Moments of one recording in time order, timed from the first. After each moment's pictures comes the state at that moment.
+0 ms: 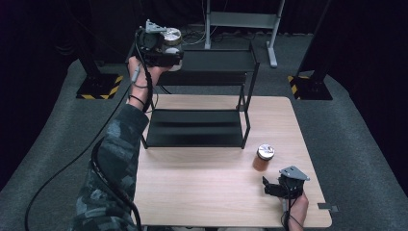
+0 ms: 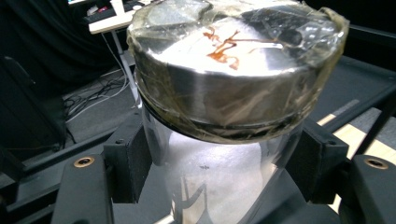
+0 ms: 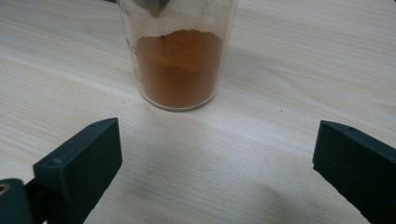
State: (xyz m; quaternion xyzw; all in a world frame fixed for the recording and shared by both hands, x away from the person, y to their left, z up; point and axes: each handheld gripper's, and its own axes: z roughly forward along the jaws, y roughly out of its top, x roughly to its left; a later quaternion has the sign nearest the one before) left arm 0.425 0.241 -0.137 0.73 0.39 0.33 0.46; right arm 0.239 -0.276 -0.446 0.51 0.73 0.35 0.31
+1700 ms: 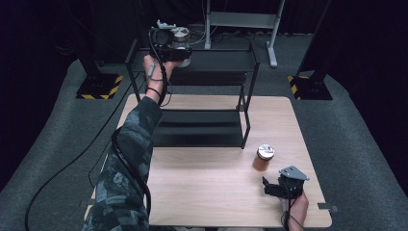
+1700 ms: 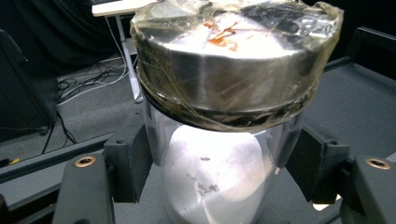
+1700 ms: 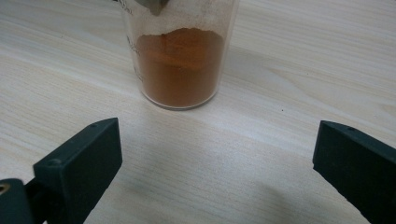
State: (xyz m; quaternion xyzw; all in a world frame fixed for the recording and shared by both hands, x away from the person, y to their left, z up) left arm 0.470 0.218 -0.157 0.70 0.44 0.30 0.47; right arm 0.239 -0.275 -0.446 0.50 0.73 0.35 0.31
